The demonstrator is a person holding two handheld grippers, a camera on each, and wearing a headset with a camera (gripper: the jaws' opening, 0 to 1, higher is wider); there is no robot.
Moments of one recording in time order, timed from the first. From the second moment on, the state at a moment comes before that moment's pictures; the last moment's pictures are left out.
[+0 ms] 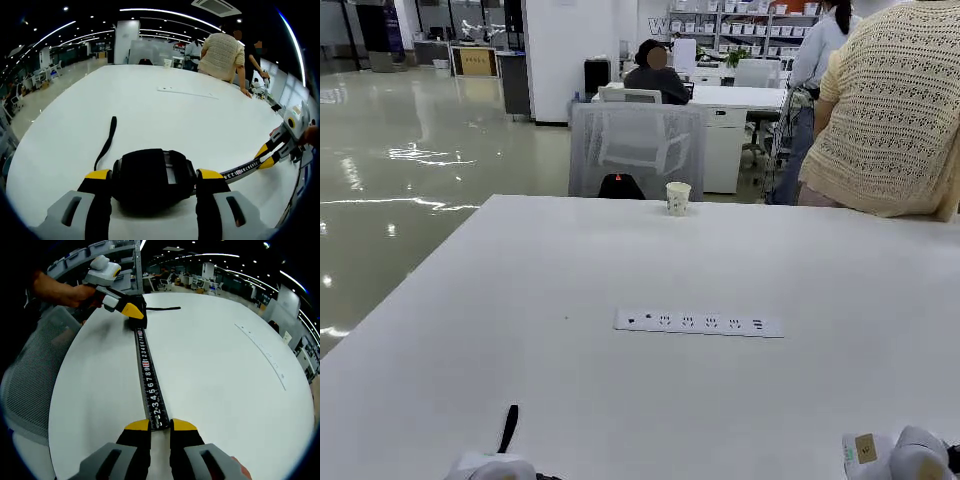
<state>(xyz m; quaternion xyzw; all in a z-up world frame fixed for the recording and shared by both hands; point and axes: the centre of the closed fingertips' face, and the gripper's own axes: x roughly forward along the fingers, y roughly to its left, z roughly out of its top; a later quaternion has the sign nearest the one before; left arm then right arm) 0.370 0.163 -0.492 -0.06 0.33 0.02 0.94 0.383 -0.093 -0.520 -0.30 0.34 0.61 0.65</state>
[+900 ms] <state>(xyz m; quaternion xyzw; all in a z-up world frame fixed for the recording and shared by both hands) 0.370 0.164 -0.493 -0.05 0.34 0.02 0.94 0.383 -0.093 -0.520 -0.30 0.35 0.60 0.65</state>
